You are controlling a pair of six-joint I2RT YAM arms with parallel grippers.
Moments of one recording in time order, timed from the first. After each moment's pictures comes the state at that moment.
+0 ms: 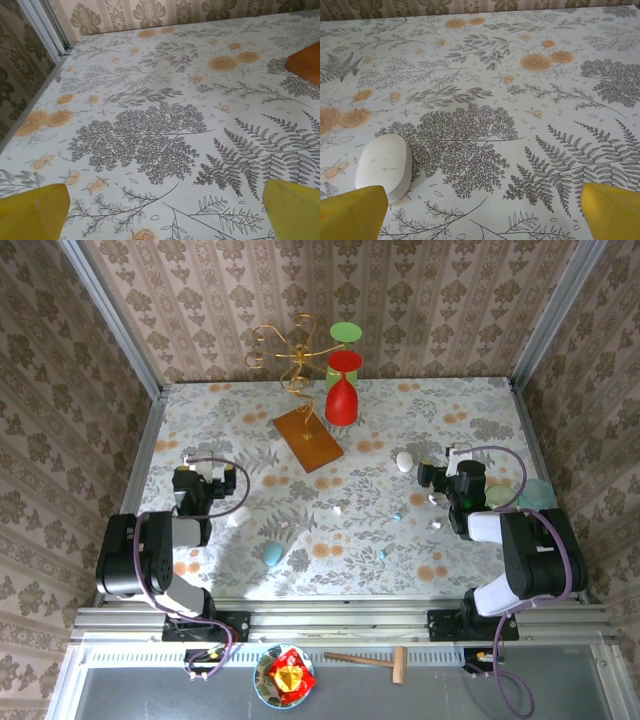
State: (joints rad) left arm -0.01 1.51 0.35 0.83 -0.01 0.11; right arm 0.01 1.49 0.42 0.66 0.05 0.05
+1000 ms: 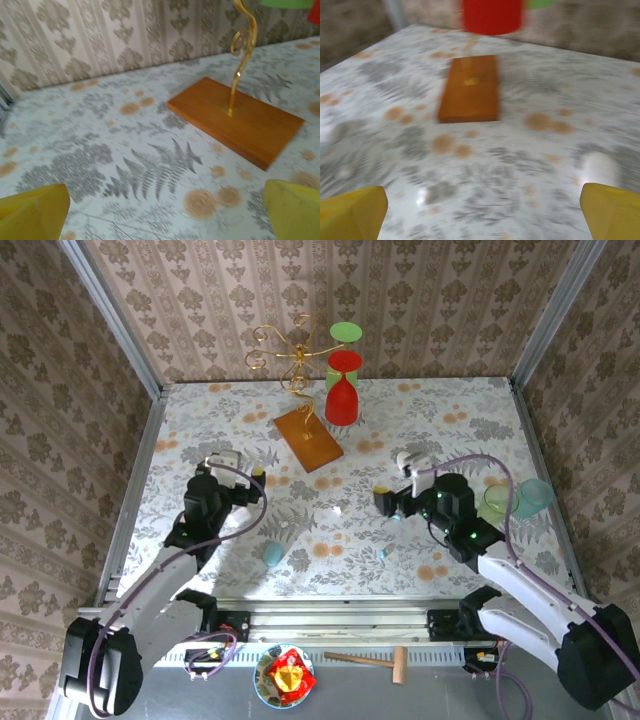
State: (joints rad) left arm -0.36 0.90 0.42 0.18 -0.10 0.03; right arm 0.46 0.92 0.46 0.12 -0.13 0.03
